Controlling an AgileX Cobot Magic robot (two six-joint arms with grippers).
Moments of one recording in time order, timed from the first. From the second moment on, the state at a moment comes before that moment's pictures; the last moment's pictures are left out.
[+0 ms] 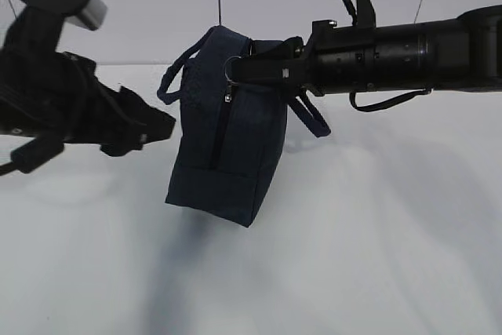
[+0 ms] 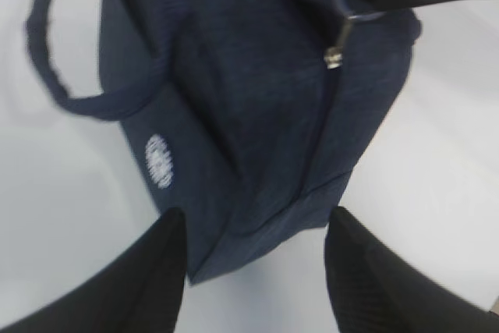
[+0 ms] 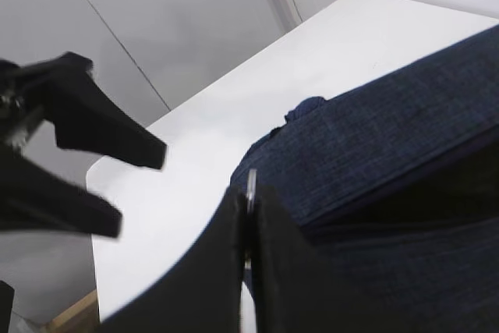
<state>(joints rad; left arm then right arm) -0.56 1.39 -0.81 -0.81 0.22 0.79 0.28 1.81 -1.12 1.77 0.95 -1.80</state>
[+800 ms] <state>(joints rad) -0.64 1.56 -0.81 -0.87 -0.09 0.81 0.28 1.81 -1.12 1.77 0.94 -1.78</state>
